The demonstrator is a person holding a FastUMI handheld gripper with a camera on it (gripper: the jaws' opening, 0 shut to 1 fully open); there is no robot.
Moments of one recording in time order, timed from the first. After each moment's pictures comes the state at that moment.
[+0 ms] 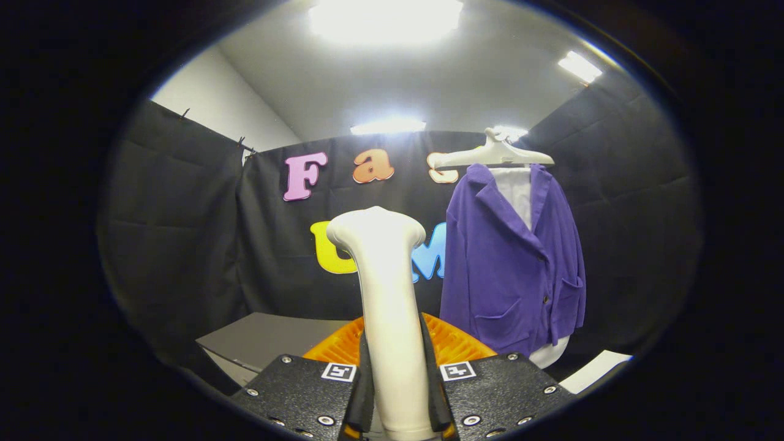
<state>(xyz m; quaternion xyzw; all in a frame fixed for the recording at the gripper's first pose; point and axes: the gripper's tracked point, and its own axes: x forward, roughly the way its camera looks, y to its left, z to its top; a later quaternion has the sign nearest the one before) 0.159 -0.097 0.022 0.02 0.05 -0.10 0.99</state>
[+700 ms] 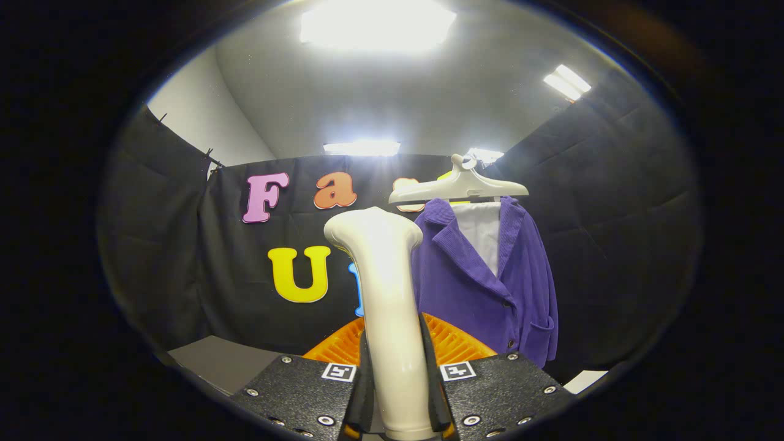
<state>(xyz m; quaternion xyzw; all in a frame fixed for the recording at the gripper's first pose) 0.219 -0.193 0.083 0.00 -0.01 -0.17 0.98</state>
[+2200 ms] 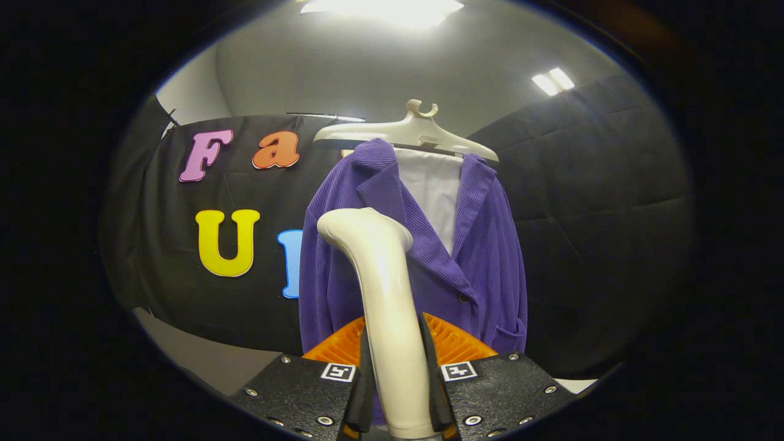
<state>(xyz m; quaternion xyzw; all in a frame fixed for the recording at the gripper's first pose) 0.279 -0.316 -0.003 -0.03 0.07 -0.28 0.96</state>
